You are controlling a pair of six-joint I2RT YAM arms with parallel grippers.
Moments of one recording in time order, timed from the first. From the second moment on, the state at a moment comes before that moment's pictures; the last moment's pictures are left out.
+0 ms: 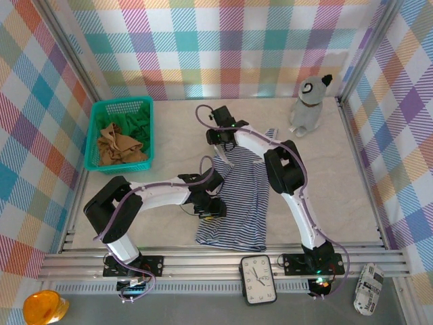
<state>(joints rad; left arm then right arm) -0.86 1.68 0.92 -0.52 0.30 -0.81 0.59 2.44 2.02 -0.47 0.01 0.24</state>
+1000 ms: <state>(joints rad) -0.87 1.68 0.89 -0.45 0.34 -0.81 0.40 2.29 1.72 -0.20 -0.39 0.73</state>
